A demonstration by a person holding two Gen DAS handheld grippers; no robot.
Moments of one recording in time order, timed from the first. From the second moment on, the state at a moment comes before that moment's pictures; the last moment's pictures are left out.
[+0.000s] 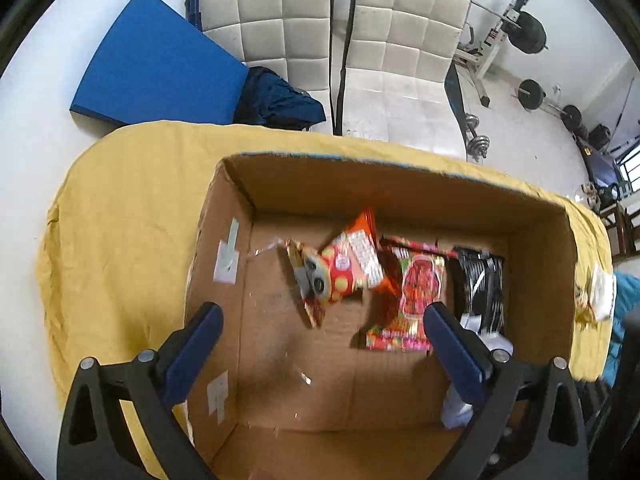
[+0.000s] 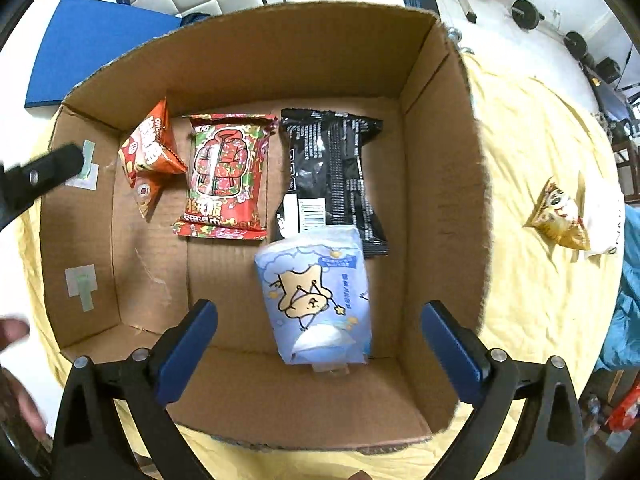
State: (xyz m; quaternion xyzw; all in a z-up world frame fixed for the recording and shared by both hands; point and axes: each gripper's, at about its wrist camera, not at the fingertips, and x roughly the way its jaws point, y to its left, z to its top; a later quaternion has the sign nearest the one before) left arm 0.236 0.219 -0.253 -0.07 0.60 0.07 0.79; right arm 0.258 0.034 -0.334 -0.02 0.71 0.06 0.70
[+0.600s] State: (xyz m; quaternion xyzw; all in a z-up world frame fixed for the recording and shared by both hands) left arm 0.136 0.187 -0.174 -0.05 0.55 0.06 0.83; right arm 0.192 0.005 -0.235 -0.02 0.64 0.08 0.77
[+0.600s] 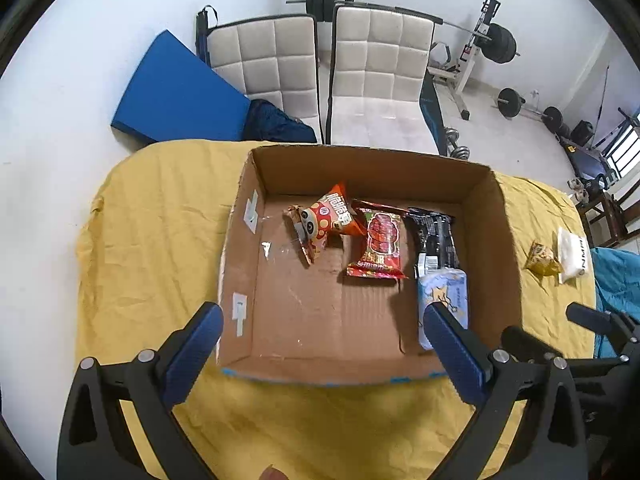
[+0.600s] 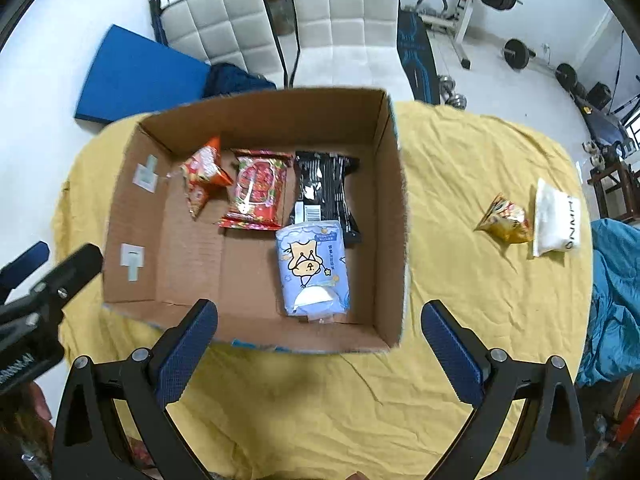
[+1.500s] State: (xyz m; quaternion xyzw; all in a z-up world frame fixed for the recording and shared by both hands) left arm 0.103 0.112 -0.134 -0.03 0.55 0.04 0.83; right arm 0.140 -0.067 -0.181 0.04 0.61 0.10 0.79
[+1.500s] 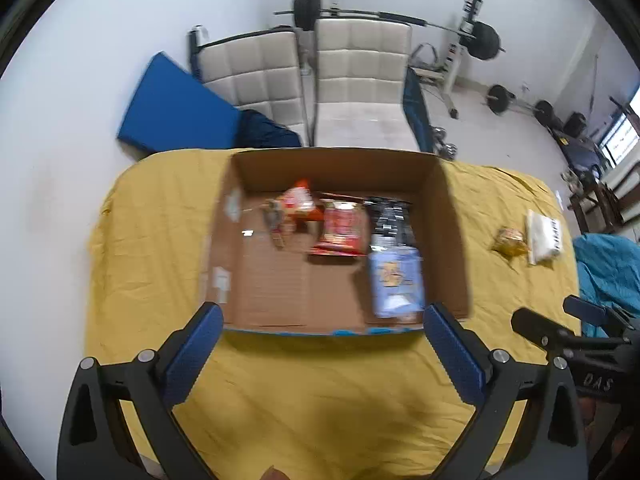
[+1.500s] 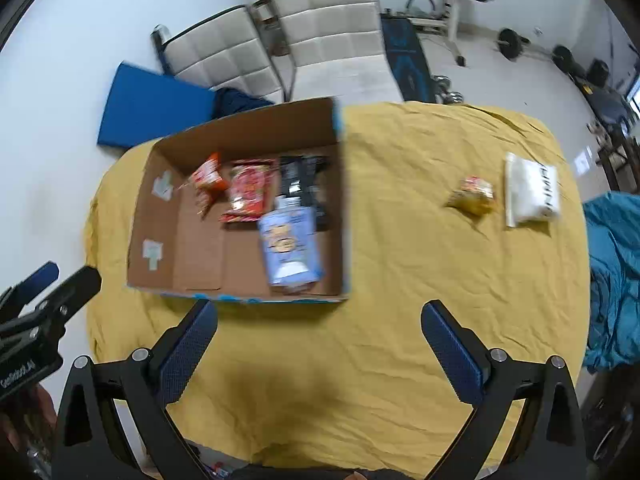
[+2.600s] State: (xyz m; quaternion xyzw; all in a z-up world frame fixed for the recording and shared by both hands) left arm 0.355 -0.220 -0.381 0.05 0.72 -0.11 0.68; right arm 0.335 -0.437 -0.352 0.12 0.70 -0.03 0.71
